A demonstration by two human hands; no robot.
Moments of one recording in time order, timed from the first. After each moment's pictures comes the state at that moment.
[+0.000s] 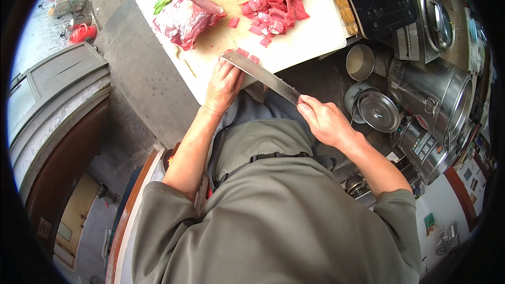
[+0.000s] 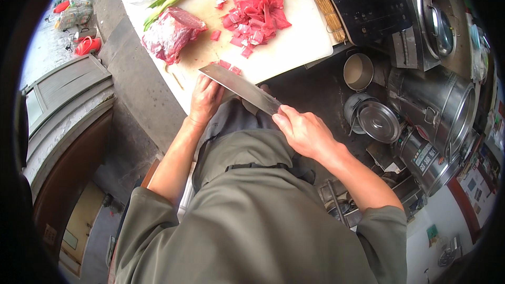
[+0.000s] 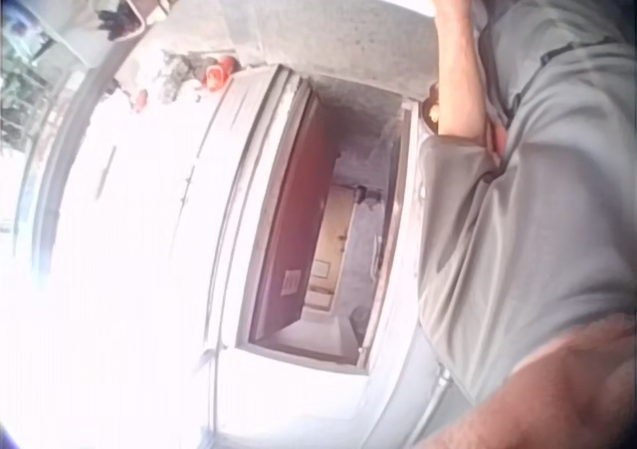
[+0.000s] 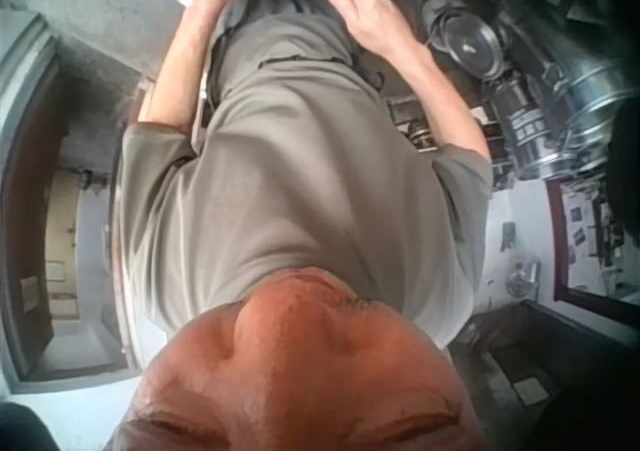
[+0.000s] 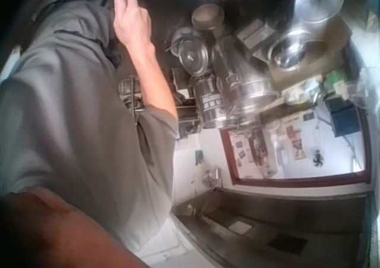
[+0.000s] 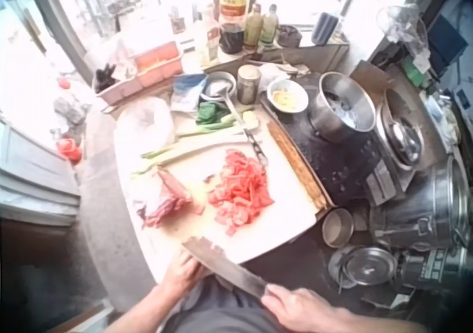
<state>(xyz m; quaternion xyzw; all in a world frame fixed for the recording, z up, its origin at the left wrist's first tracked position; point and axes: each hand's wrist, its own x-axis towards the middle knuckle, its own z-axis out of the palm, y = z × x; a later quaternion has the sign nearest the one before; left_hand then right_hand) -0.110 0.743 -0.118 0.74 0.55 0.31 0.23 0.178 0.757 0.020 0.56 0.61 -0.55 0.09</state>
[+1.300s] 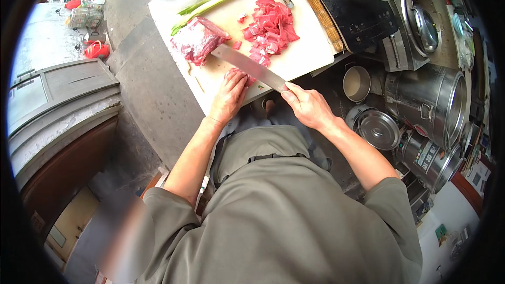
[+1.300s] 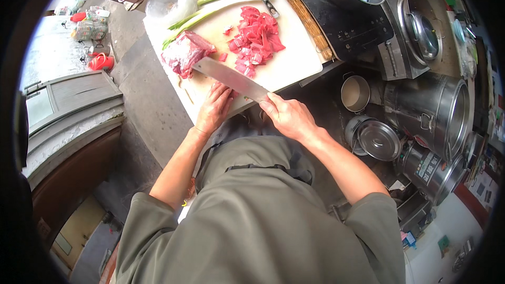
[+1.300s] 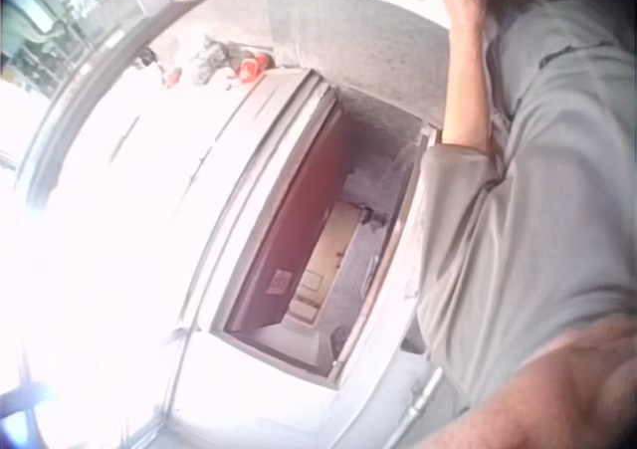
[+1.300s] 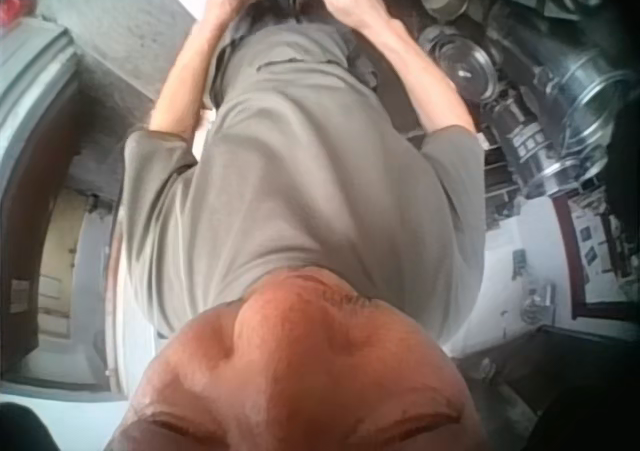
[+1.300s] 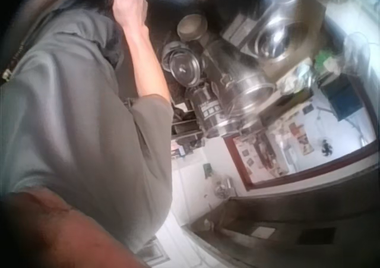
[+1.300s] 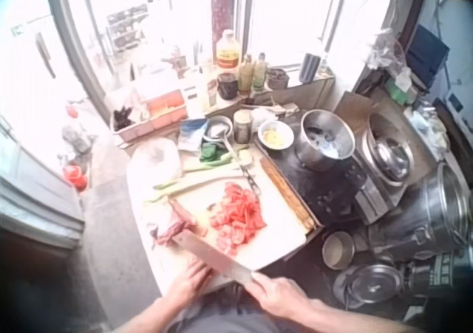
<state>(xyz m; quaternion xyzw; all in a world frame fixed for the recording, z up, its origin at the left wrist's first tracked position) -0.111 0.745 -0.104 0.78 0.52 0.30 0.20 0.162 0.772 -0.014 0.56 0.69 -0.45 -0.05</state>
